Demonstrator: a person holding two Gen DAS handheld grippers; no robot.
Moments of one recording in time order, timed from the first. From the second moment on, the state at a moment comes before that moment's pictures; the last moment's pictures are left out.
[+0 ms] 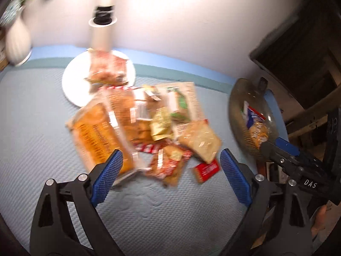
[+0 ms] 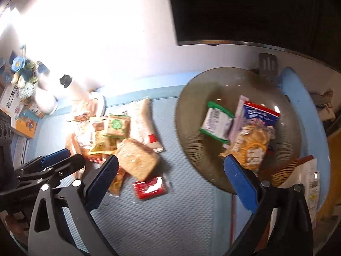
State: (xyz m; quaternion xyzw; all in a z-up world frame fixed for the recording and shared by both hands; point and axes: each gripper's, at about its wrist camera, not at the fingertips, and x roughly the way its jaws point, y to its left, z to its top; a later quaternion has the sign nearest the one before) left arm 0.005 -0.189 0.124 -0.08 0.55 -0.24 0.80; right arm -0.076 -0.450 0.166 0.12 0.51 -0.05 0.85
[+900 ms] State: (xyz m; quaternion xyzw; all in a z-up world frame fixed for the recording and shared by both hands) left arm 0.080 -0.144 0.016 -0.22 0.63 -0.14 0.73; right arm -0.019 -0.374 0.048 0.21 0.61 0.04 0.76
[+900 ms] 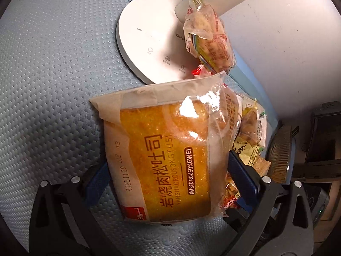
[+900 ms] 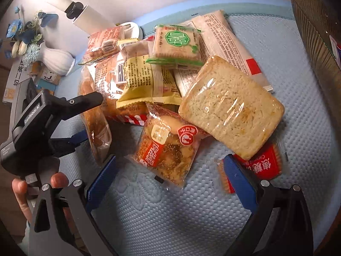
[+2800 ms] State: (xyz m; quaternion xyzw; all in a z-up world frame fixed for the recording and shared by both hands) left arm -0.060 -0.198 0.008 0.06 0.65 -0.15 0.74; right arm -0.088 -0.282 0.025 0.00 0.64 0.01 0.77
